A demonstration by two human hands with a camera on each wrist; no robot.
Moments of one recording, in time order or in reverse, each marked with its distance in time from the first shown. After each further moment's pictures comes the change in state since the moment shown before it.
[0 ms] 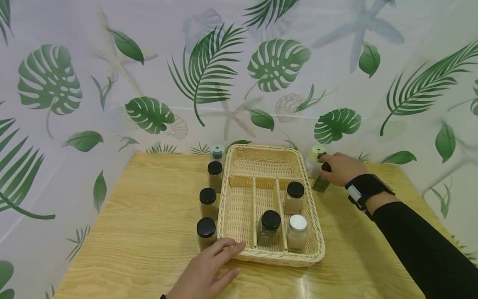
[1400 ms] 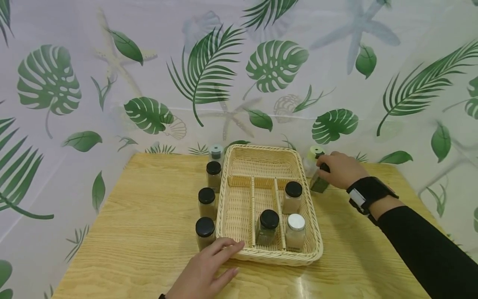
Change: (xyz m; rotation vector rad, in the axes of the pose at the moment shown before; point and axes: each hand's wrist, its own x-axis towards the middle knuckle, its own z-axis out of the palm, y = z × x) left_hand 0.000 0.000 0.001 0.010 -0.001 0.007; right_hand -0.013 -0.010 -0.011 0.020 0.066 -0.049
